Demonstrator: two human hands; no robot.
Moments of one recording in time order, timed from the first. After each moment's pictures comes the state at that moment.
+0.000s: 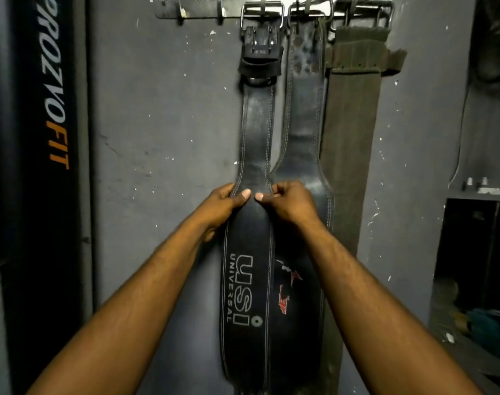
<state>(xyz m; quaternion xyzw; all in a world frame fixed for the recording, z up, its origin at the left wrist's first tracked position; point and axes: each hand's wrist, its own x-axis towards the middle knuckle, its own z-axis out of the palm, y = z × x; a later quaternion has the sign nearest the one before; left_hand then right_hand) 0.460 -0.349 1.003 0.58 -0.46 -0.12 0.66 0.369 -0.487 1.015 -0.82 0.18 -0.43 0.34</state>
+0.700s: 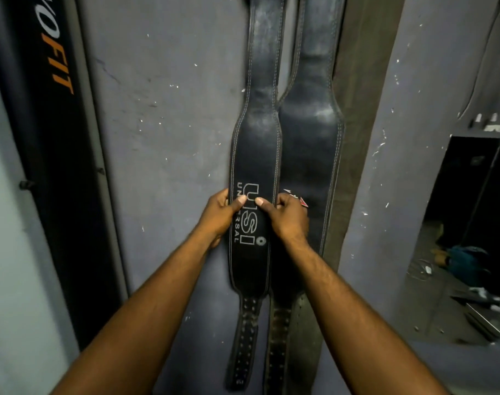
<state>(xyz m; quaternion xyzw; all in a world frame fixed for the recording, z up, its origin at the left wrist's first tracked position) 0.451 -0.328 0.852 0.62 -0.37 -0.12 0.68 0.351 -0.444 0.853 -0.78 0.29 -0.42 0.36</state>
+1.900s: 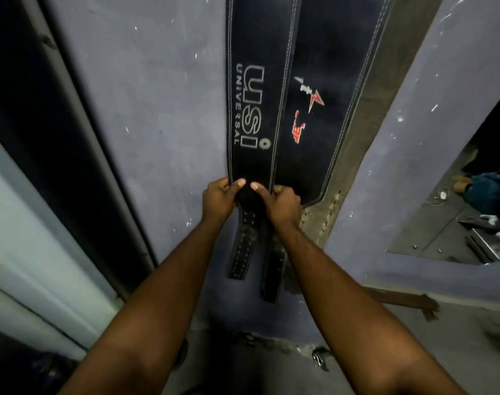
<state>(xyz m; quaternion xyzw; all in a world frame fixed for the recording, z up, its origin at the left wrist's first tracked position) 0.444 -0.344 0.671 0.77 -0.23 -0.05 0.60 0.340 -0.450 0.687 -0.78 0.36 -0.26 0.44</state>
